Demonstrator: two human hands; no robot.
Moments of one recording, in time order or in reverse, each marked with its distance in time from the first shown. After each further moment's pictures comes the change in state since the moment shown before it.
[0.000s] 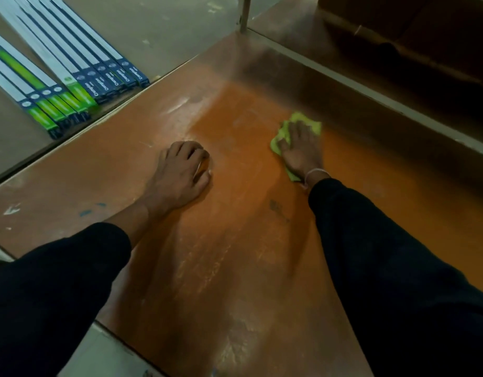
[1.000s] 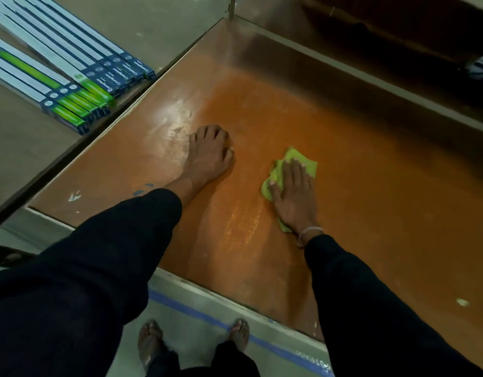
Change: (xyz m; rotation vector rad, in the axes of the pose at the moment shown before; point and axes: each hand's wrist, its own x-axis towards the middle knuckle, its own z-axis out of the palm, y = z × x) left_hand -0.008 -0.005 -0.007 -0.117 -0.015 0.016; right_hand -0.225 -0.095 0.035 -0.018 0.080 0.139
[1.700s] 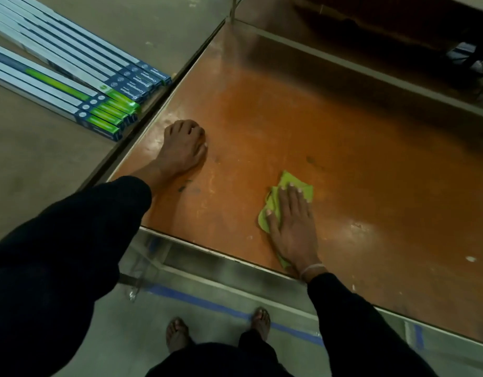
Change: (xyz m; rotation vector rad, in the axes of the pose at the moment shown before) left_hand -0.030 -0.140 -0.054 0.043 -0.053 0.147; right_hand -0.120 -0.103 0.009 -0.019 0.028 0.066
